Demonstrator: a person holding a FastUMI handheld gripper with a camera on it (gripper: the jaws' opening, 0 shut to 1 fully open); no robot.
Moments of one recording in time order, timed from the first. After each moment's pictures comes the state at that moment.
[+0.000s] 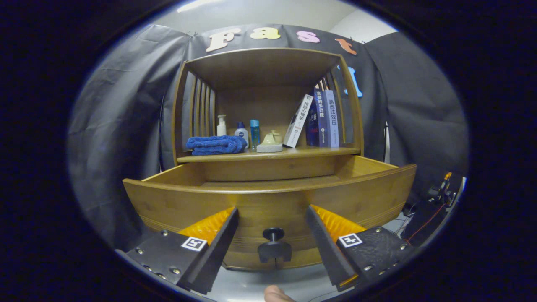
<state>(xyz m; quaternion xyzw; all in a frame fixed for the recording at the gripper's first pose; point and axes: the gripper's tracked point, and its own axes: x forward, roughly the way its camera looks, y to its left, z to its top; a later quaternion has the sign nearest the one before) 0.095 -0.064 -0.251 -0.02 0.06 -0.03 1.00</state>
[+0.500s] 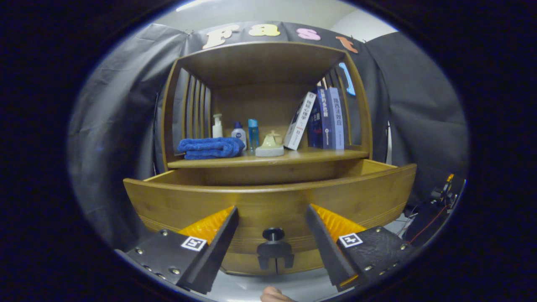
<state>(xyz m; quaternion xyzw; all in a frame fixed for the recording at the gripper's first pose) 0.141 -0.059 -0.244 -0.01 0.07 -0.03 1.00</state>
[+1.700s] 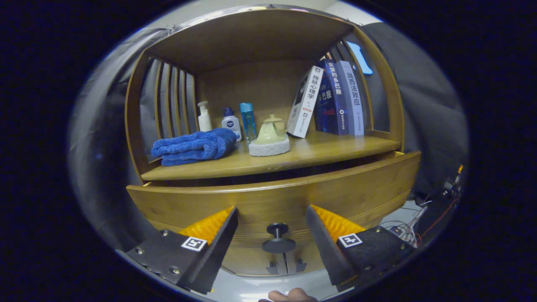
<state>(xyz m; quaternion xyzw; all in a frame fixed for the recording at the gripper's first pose) 0.240 -0.058 -0.260 0.01 0.14 -0.03 0.99</state>
